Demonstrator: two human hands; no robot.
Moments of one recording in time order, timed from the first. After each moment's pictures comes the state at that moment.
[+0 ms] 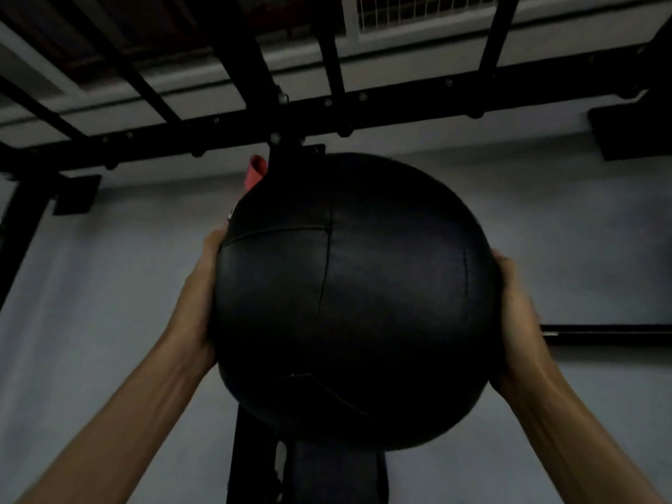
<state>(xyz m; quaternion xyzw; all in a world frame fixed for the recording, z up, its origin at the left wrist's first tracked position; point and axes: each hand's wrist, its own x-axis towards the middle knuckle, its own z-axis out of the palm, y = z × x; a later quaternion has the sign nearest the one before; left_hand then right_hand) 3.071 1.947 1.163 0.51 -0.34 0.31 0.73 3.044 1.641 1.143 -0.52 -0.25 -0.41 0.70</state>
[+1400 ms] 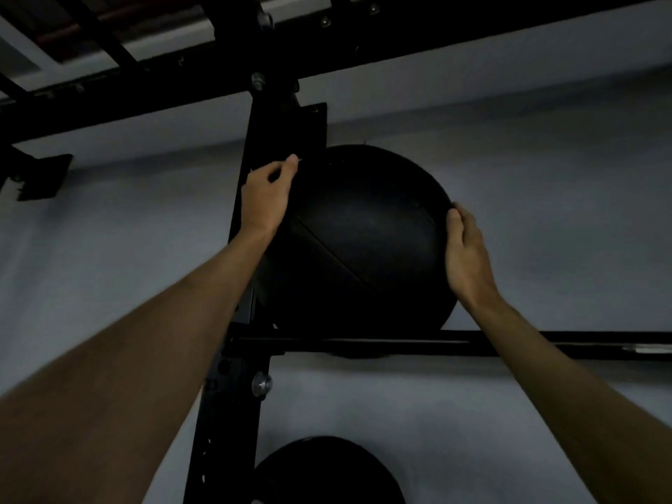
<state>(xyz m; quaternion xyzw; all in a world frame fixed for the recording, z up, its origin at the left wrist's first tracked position) 3.334 1.888 1.331 0.56 -0.29 0.58 0.50 3.347 1.609 1.253 -0.61 -0.23 -0.59 0.48</state>
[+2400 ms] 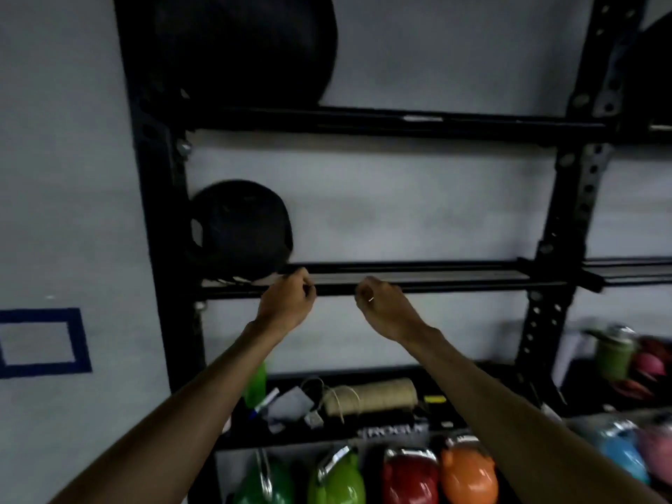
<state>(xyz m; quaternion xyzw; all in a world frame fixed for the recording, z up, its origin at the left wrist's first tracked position) 3.145 1.785 0.856 0.89 -0.24 0.21 0.32 3.057 1.602 0.854 -0.93 0.03 -0.25 0.27</state>
